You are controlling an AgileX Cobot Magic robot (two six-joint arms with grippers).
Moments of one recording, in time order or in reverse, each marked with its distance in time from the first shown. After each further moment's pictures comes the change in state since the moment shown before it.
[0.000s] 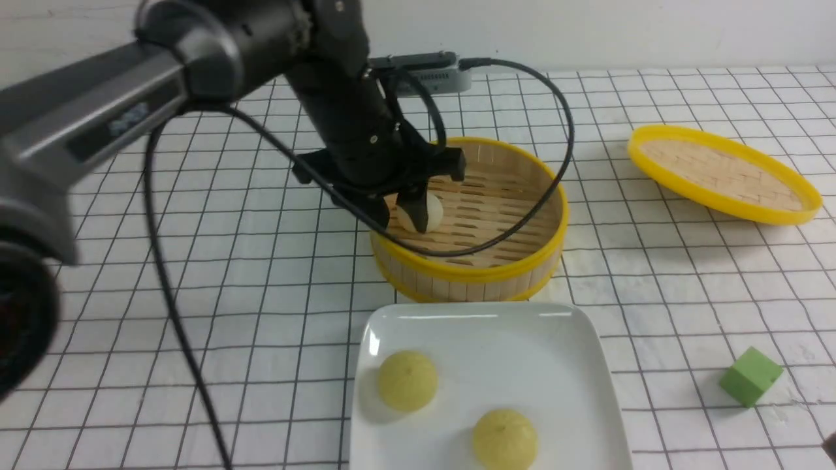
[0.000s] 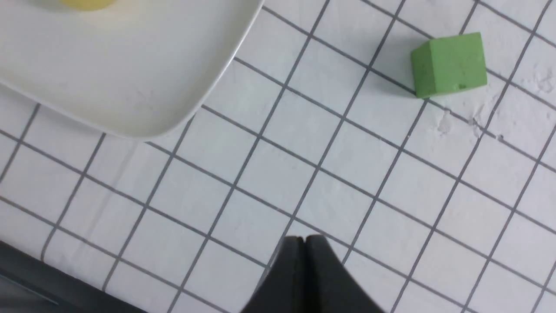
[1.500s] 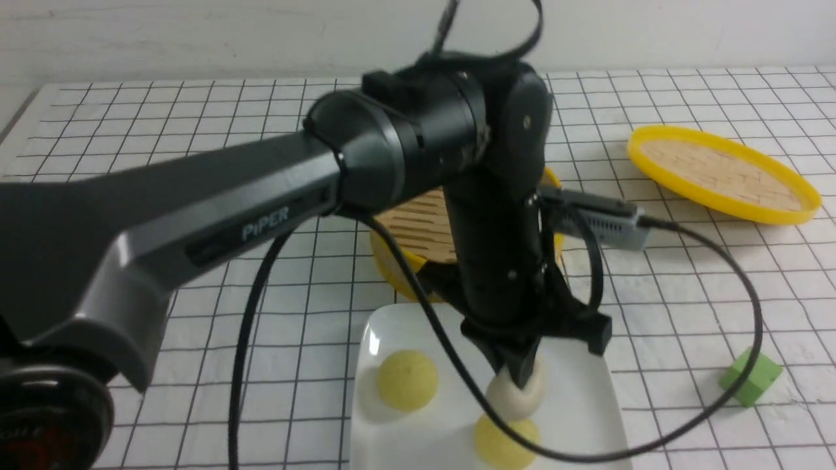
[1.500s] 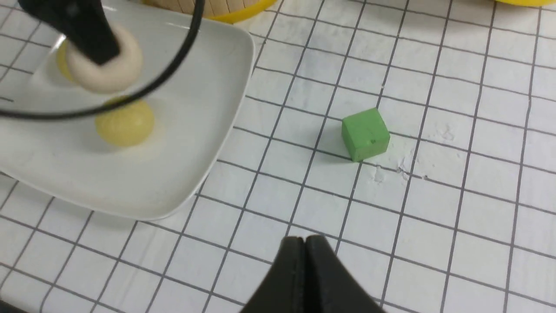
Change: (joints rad) right arm 0.000 -0.530 0.000 -0.090 0.098 0.130; left arm -0.332 -0.089 0.237 -0.073 0.067 0.061
